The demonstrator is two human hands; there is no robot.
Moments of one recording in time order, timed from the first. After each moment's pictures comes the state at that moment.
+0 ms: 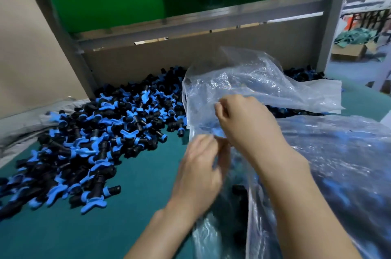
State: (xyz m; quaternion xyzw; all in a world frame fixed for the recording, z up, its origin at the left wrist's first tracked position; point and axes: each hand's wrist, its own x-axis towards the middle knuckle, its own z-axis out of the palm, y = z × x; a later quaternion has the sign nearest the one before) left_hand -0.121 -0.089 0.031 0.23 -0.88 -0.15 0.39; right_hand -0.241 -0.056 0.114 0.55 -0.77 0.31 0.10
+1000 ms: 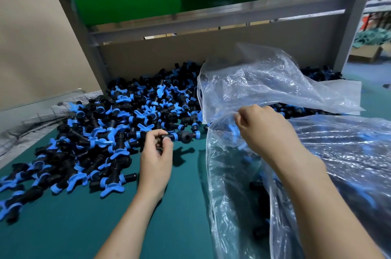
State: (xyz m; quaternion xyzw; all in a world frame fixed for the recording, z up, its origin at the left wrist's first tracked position) left_hand -0.046 -0.171 0.001 0.42 -0.66 -0.31 0.54; right_hand -0.246 -0.069 0.090 0.55 -0.80 0.25 0.08
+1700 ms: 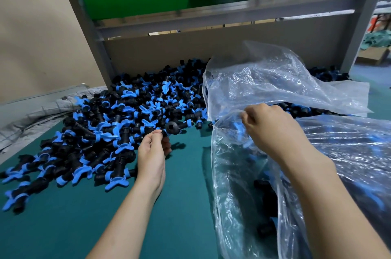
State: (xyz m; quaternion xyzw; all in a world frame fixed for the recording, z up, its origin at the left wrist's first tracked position) left_hand -0.047 -0.191 -0.003 0.42 -0.41 -0.53 0.61; right_hand -0.245 -0.068 0.090 0.54 -0.80 0.24 0.07
